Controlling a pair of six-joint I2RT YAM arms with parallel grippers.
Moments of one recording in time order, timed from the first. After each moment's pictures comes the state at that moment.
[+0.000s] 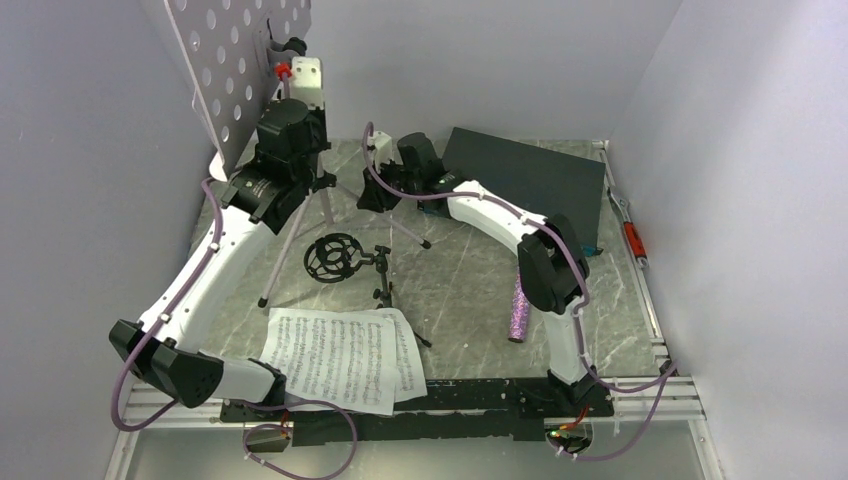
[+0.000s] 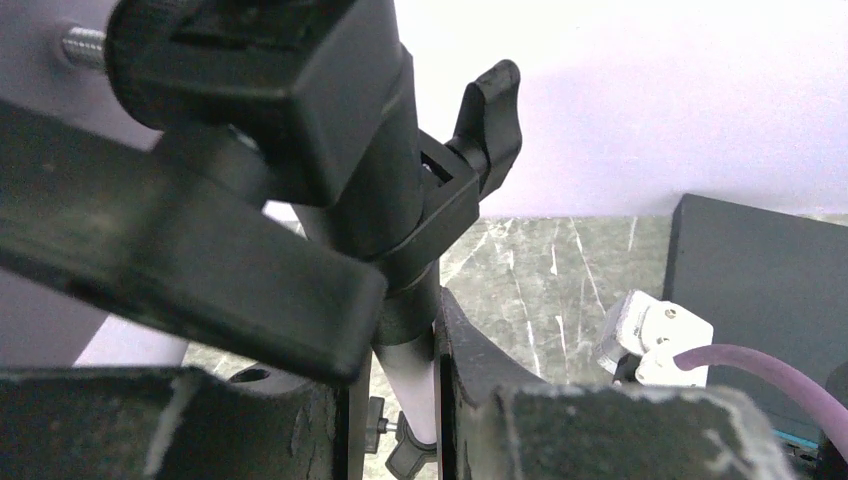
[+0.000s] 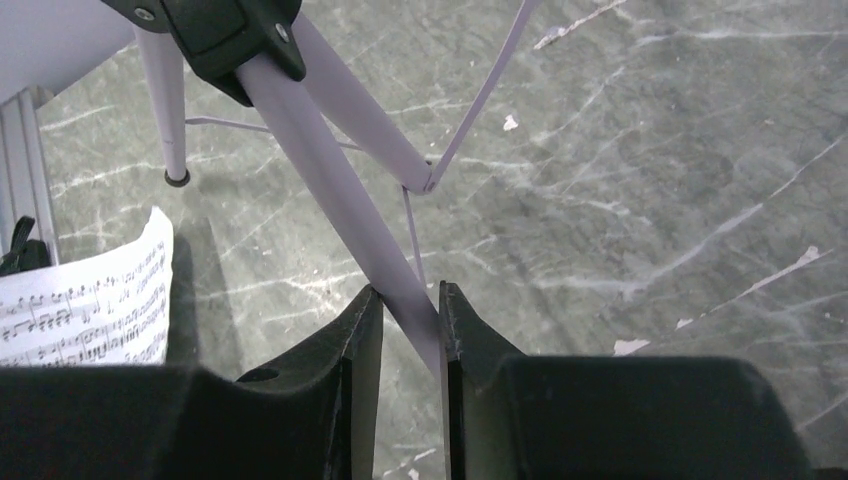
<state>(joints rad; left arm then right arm) -0.48 1.36 1.57 -0.28 -0.56 0.04 0.68 2.05 1.71 -0.14 -0.51 0.05</state>
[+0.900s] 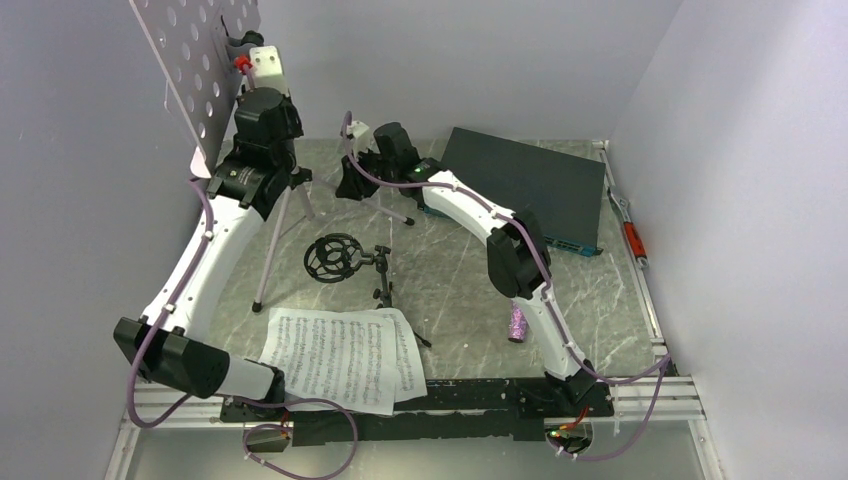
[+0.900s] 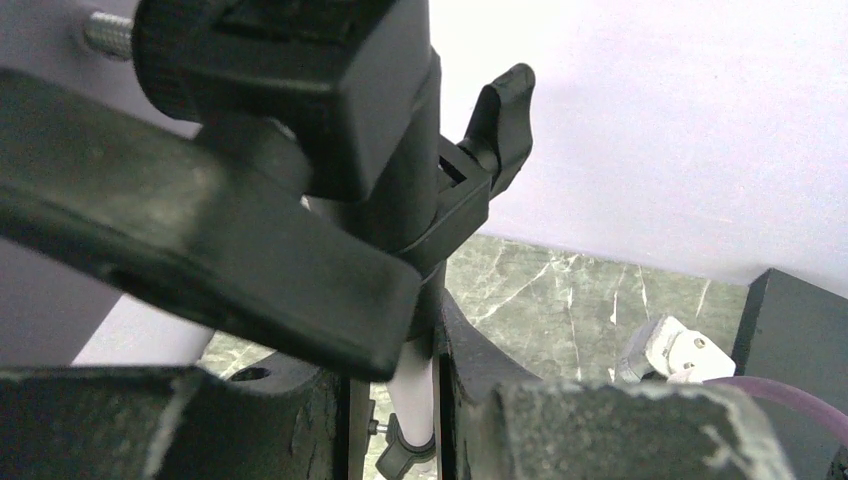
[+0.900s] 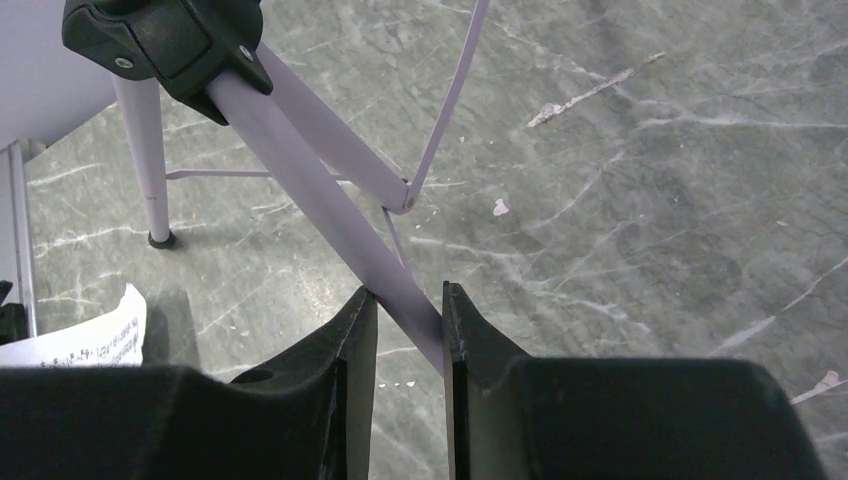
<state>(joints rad) -0.32 1.39 1.58 -0.27 -0.58 -0.05 0.69 2.36 2.15 -0.24 -0.51 0.08</state>
